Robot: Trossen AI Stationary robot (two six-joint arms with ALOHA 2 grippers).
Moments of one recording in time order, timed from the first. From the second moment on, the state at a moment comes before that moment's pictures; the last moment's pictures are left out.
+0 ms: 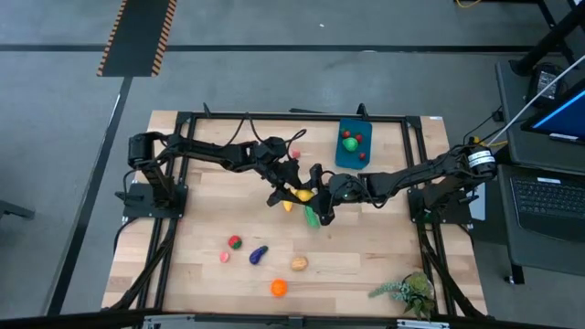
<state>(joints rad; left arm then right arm) 0.23 1.72 1.00 0.15 0.63 -0.04 0.11 1.57 0.84 0.27 0.20 -0.68</state>
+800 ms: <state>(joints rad) 0.22 1.39 0.77 0.21 0.44 0.07 0.10 1.28 0.84 -0.06 0.33 -0.42</state>
